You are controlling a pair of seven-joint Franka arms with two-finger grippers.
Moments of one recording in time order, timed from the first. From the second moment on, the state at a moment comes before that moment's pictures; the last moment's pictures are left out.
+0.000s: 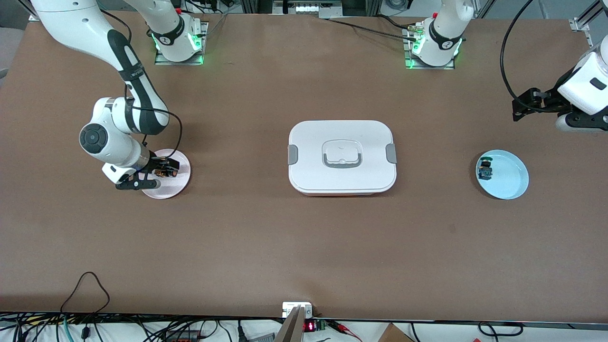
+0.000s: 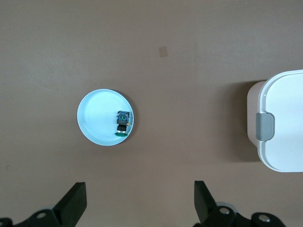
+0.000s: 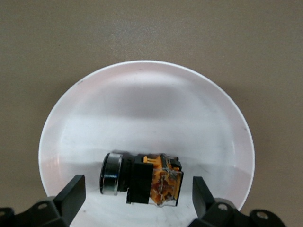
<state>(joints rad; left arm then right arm) -0.04 0.01 -0.01 -1.60 0.08 1.54 0.01 0.14 0.42 -0.08 -2.14 0.06 2.48 -0.04</state>
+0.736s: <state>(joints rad) -0.04 0.01 -0.01 -1.60 0.08 1.54 0.01 0.14 0.46 -0.08 -2.15 0.10 2.50 -0.04</state>
